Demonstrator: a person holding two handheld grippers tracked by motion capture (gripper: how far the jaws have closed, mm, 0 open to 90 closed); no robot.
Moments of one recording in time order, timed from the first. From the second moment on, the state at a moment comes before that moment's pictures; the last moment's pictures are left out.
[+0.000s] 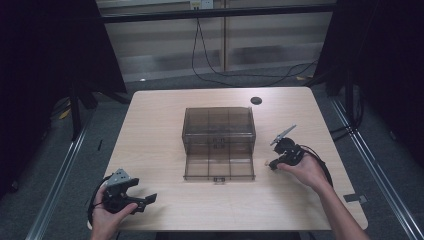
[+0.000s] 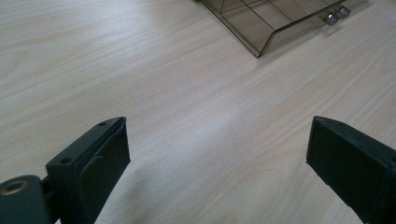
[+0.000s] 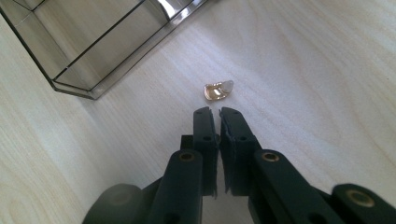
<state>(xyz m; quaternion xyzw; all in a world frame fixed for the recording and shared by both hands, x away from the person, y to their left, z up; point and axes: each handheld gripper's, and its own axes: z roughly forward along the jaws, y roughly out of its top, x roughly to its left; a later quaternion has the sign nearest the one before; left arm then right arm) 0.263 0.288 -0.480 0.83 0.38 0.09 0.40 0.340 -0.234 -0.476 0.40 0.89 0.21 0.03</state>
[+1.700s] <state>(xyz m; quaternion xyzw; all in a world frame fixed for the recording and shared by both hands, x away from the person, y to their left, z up) 0.264 0.288 -0.480 0.83 0.38 0.10 0.40 0.335 -0.205 -0.424 0.33 0.91 0.26 0.00</state>
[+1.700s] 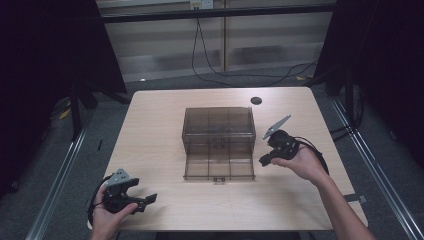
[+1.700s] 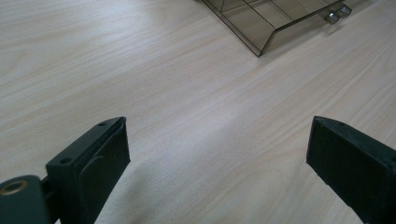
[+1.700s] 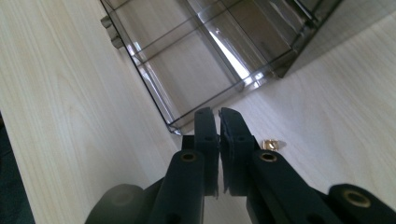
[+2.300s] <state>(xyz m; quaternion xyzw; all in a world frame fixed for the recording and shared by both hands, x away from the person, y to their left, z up) 0.263 0.288 -0.480 0.83 0.38 0.09 0.40 0.349 -0.162 -0.414 0.29 0.91 0.28 0.00</state>
